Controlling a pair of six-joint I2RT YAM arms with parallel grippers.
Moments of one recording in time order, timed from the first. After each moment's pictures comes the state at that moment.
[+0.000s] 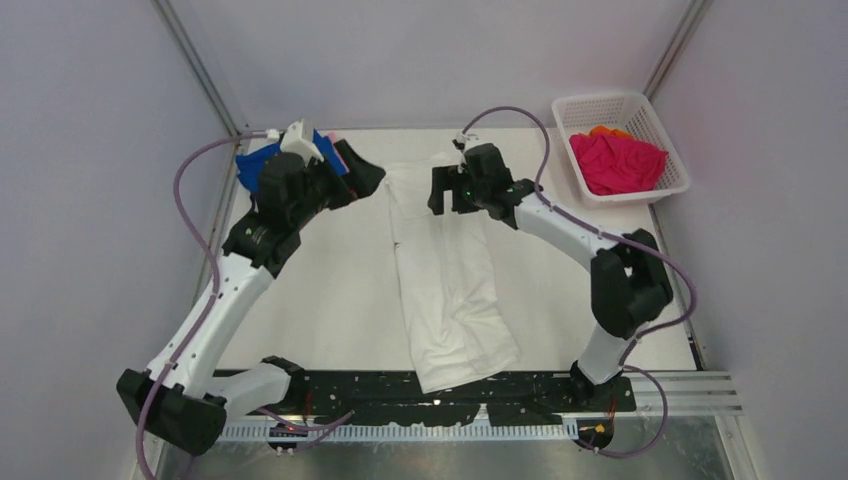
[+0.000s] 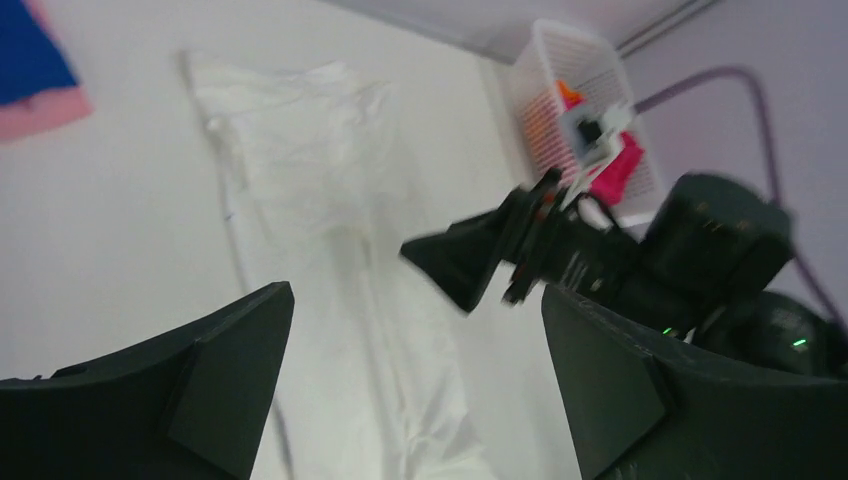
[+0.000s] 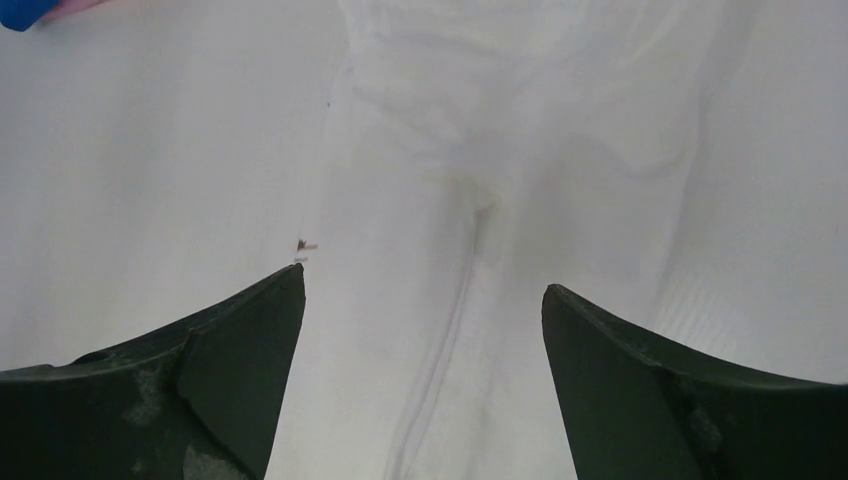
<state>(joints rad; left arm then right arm) -0.39 1.22 1.29 -0.32 0.10 -0.65 0.56 1.64 1.23 -0.23 -0.02 0.36</state>
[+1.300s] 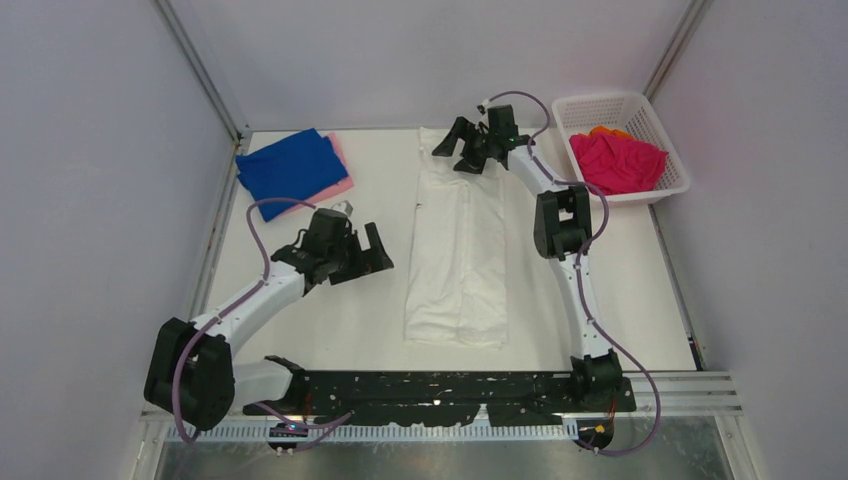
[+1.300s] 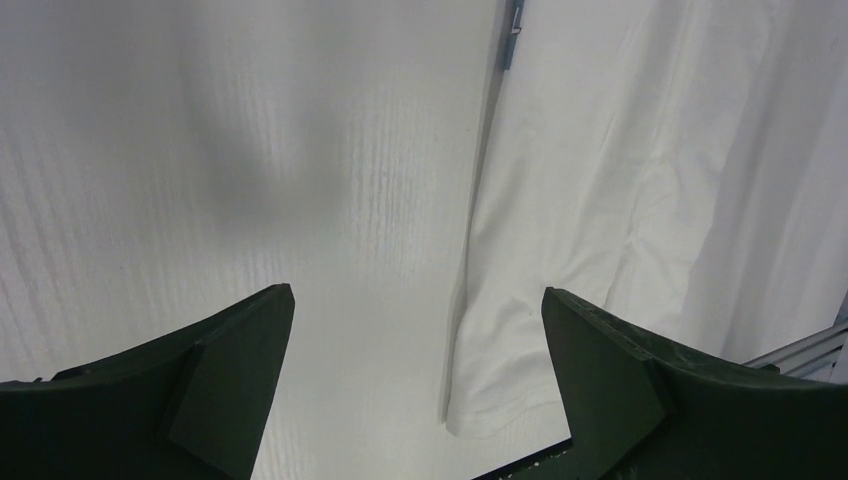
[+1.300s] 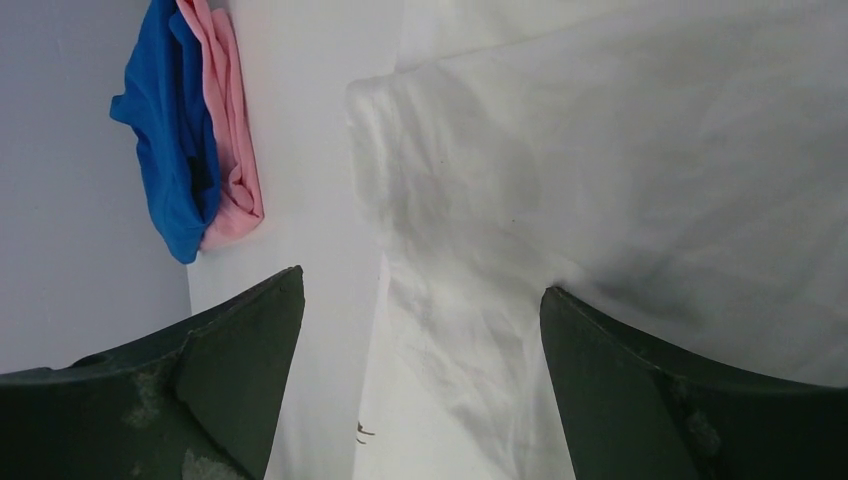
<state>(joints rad) -0.41 1.22 0.73 -0.36 0.12 -0.65 0.25 2.67 2.35 -0.35 -0.56 0.65</state>
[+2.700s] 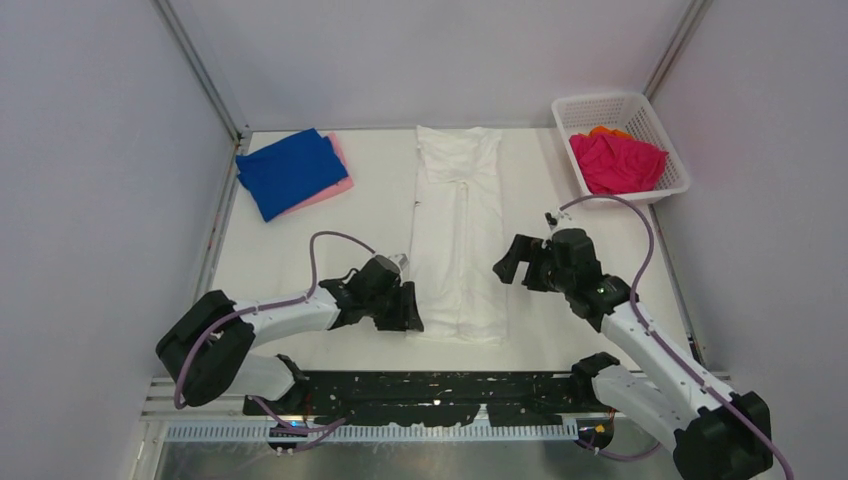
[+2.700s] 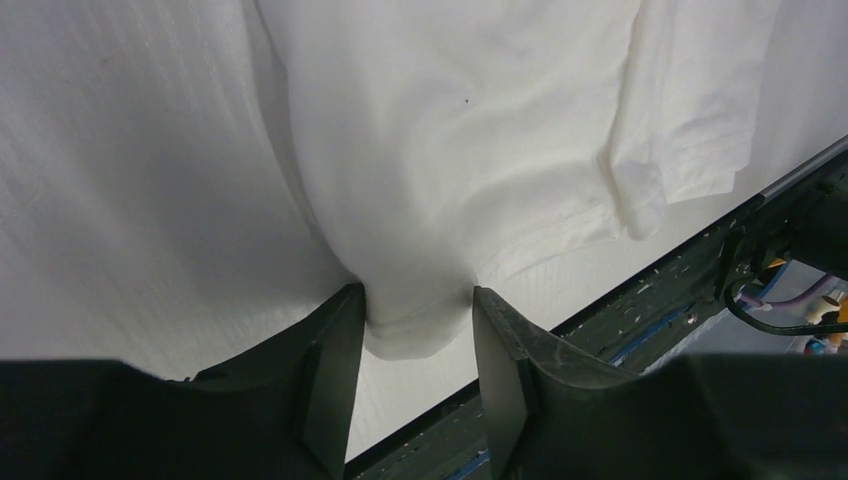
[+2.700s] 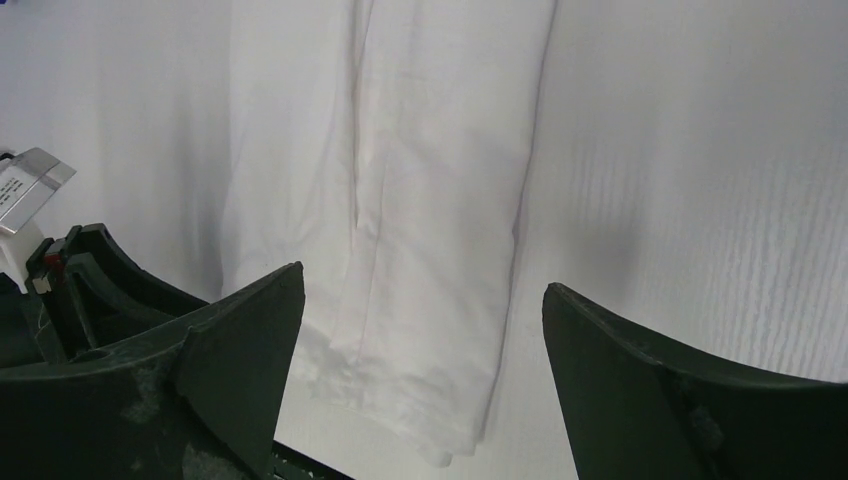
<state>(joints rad) -0.82 1.35 0.56 -0.17 0.20 -0.79 0.38 0.91 0.58 -0.33 -0.11 0.55</state>
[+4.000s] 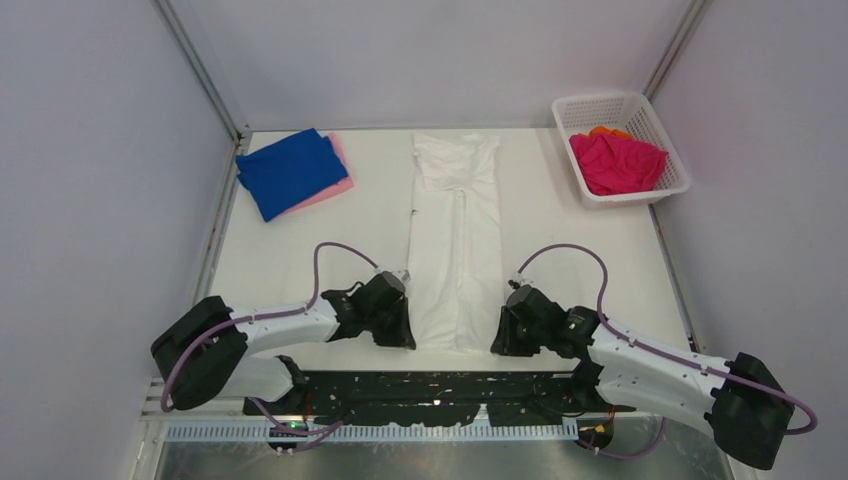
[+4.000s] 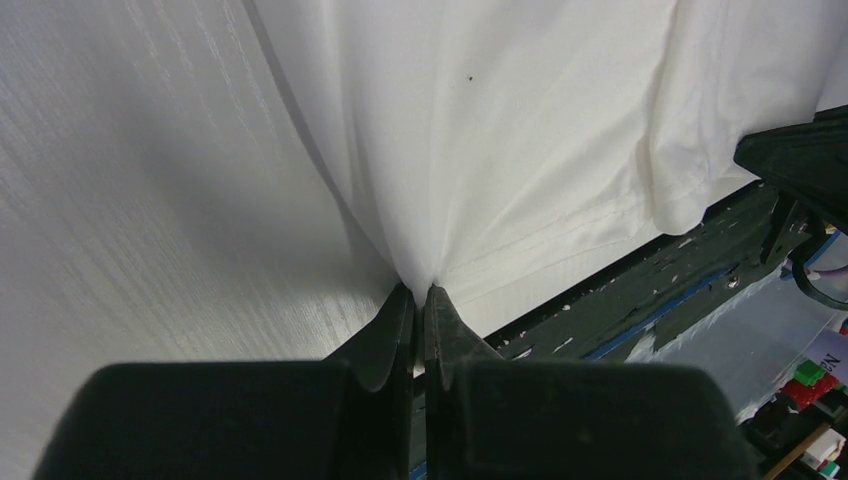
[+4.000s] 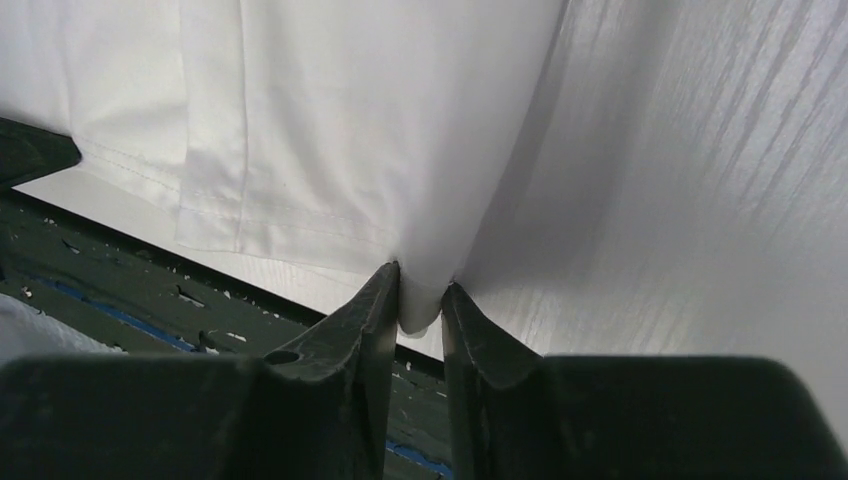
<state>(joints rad) -0.93 1.32 0.52 -0.21 0.16 -0.87 0.86 0.86 0.35 -0.50 -0.04 0.87</state>
